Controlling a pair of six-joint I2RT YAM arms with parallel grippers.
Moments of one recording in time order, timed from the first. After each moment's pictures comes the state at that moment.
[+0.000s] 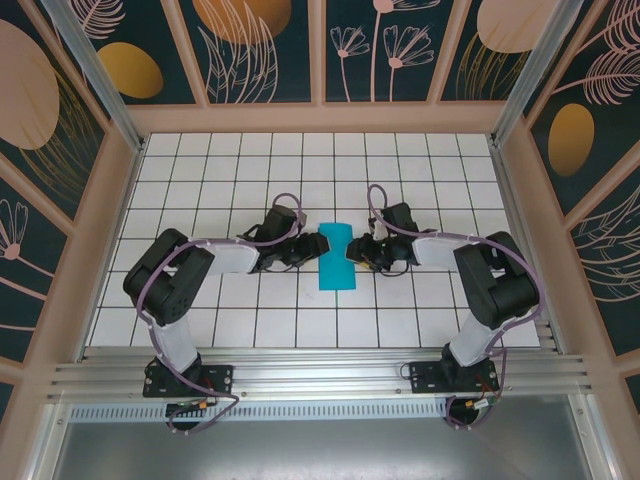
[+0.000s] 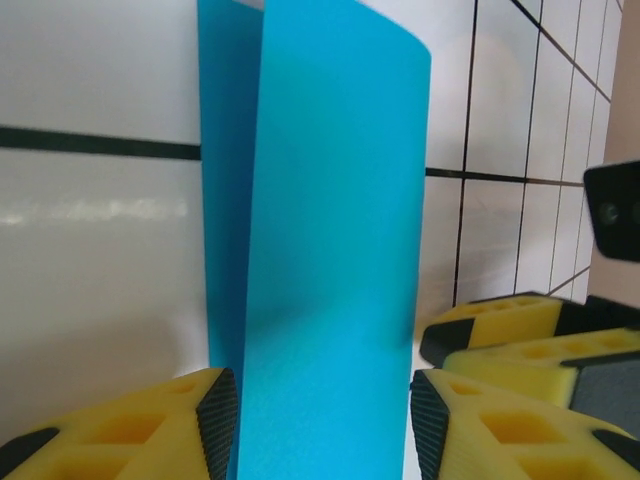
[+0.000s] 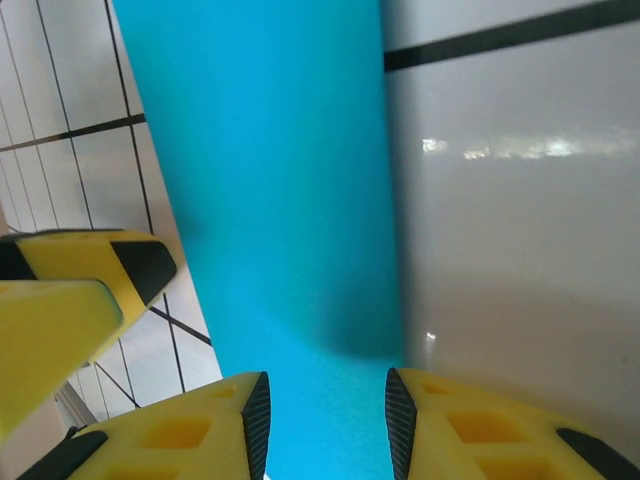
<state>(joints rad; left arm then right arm) -0.61 1.83 0.88 0.19 0.42 -0.96 0.42 1.69 0.77 -0.08 -0.58 0.70</state>
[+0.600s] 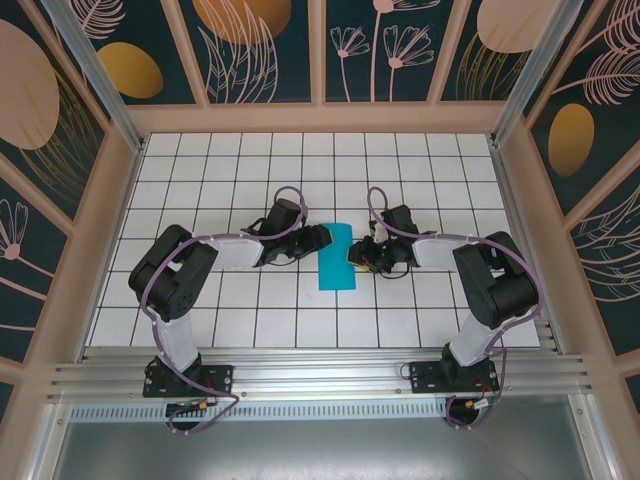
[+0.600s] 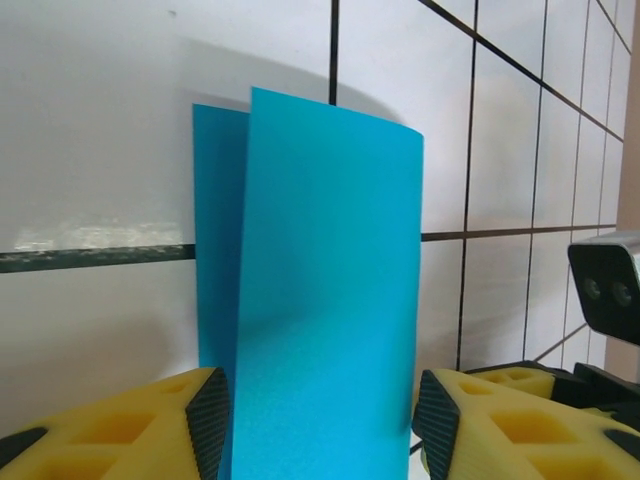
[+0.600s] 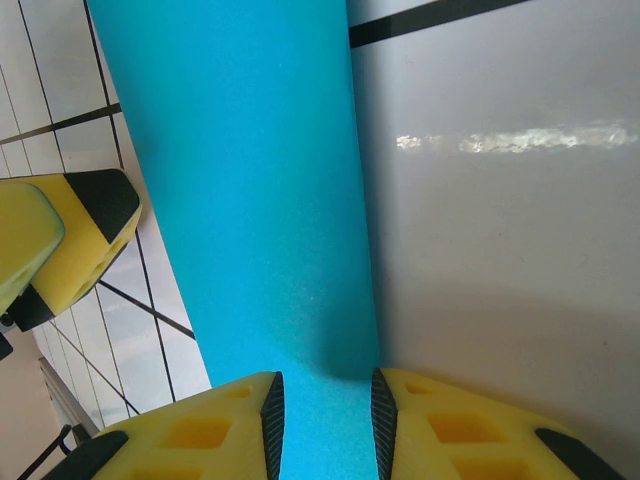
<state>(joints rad) -0.61 1.86 0.95 0.15 0.34 -0.94 0.42 1.69 0.75 -0.07 -0.58 0.70</state>
